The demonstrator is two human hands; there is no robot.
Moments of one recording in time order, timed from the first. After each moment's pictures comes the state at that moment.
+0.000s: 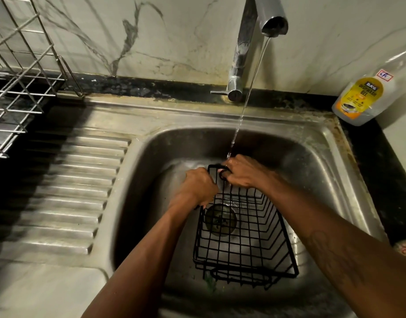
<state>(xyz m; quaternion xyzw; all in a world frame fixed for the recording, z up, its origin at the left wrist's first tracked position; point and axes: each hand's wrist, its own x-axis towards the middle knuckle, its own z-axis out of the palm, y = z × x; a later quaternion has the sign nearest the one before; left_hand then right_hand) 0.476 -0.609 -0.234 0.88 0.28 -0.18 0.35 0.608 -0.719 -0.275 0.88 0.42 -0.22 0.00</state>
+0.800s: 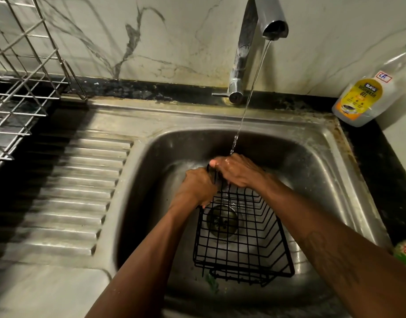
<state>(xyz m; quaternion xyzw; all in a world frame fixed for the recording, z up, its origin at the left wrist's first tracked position) 0.475 -0.607 -0.237 0.87 0.30 -0.16 0.35 0.600 -0.708 -0.268 0.87 0.45 -0.21 -0.06</state>
